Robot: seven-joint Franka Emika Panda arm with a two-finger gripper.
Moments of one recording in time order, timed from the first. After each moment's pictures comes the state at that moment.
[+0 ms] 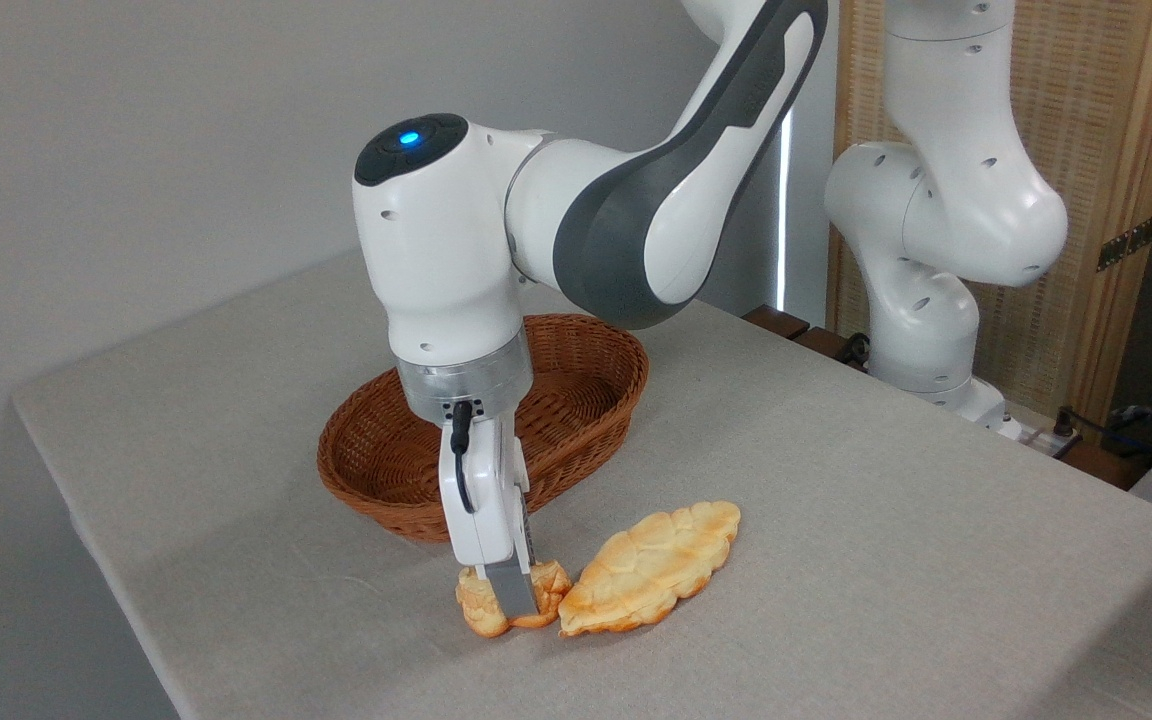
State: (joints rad) arm -0.03 0.09 0.06 -2.01 -0.01 2.09 1.44
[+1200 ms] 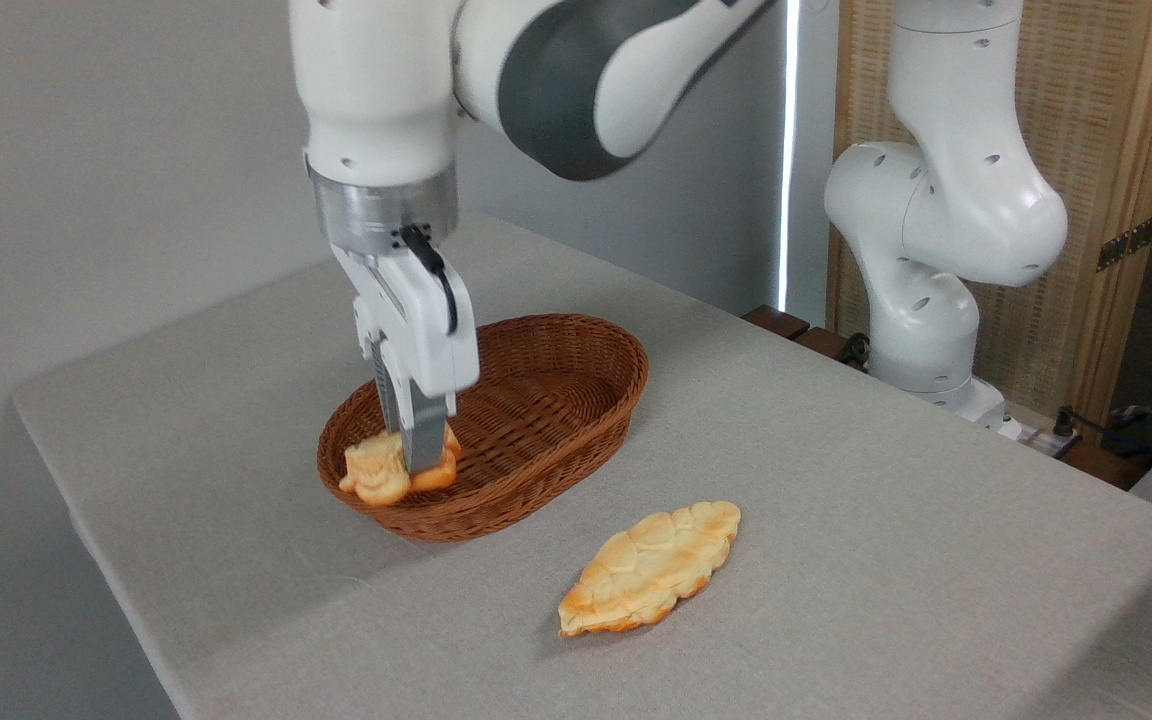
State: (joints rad) arm -0.03 0.03 -0.02 -1.81 -0.18 1.91 0.96
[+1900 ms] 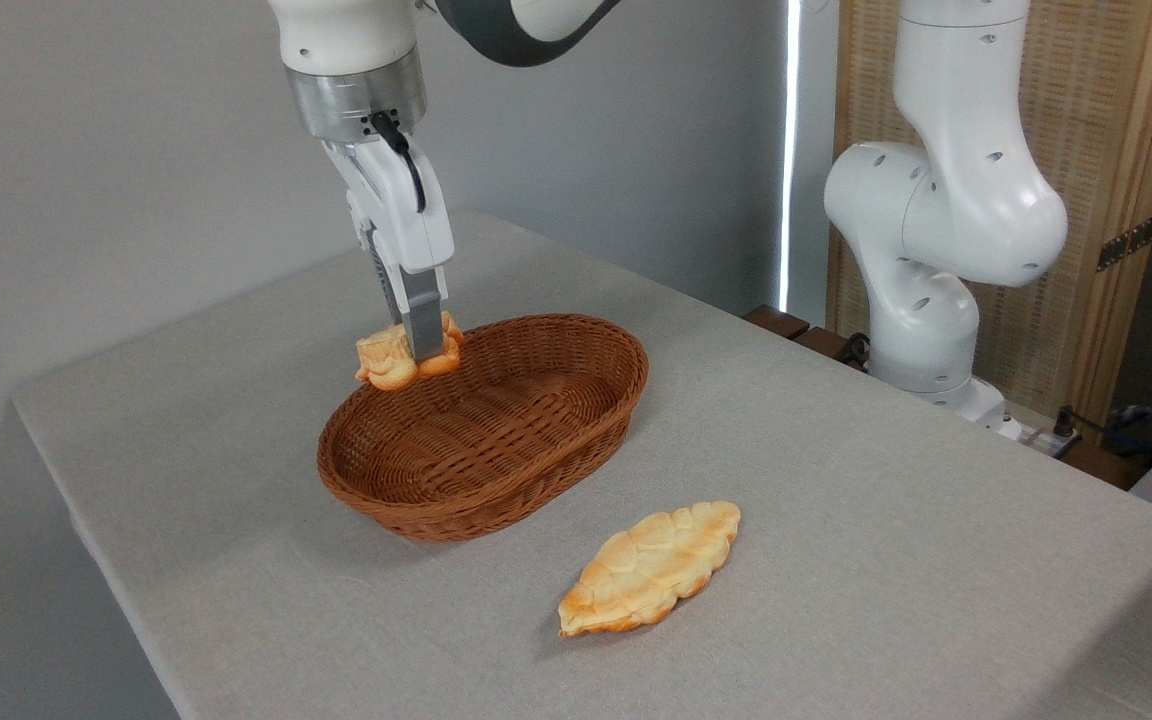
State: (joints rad) arm -0.04 -0.02 -0.14 -1.75 -0.18 1.71 0.85
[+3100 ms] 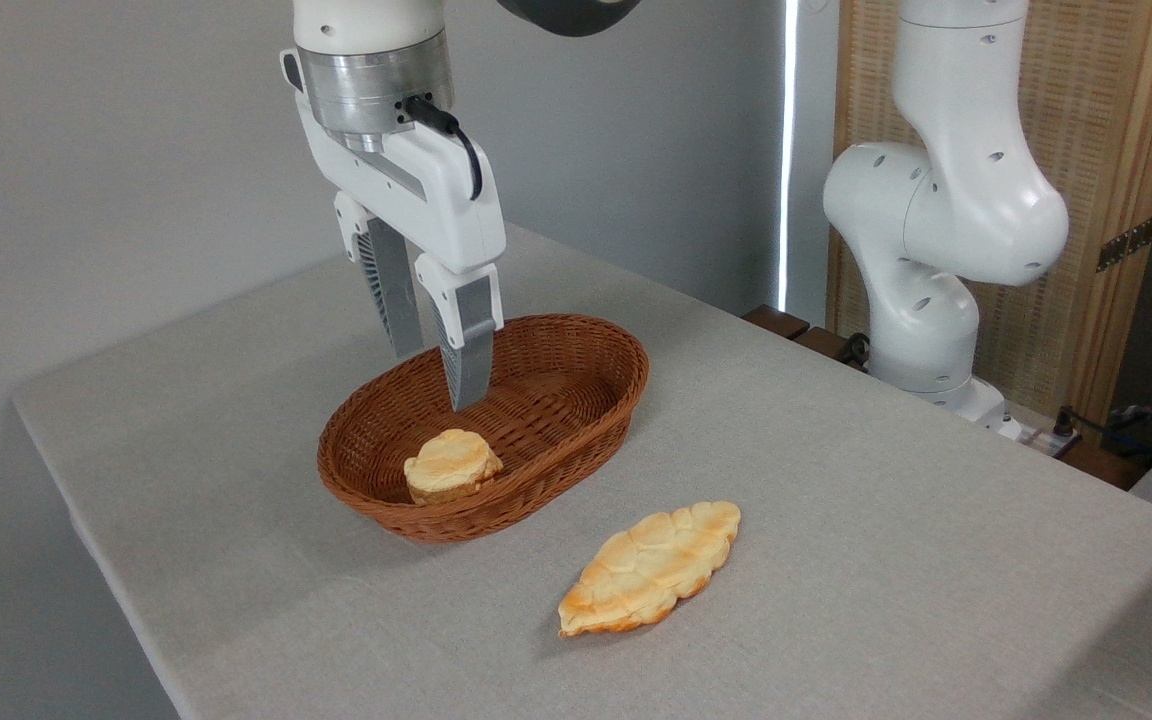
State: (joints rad) arm -0.01 -0.02 -0.06 -1.69 -0.08 1.70 0.76
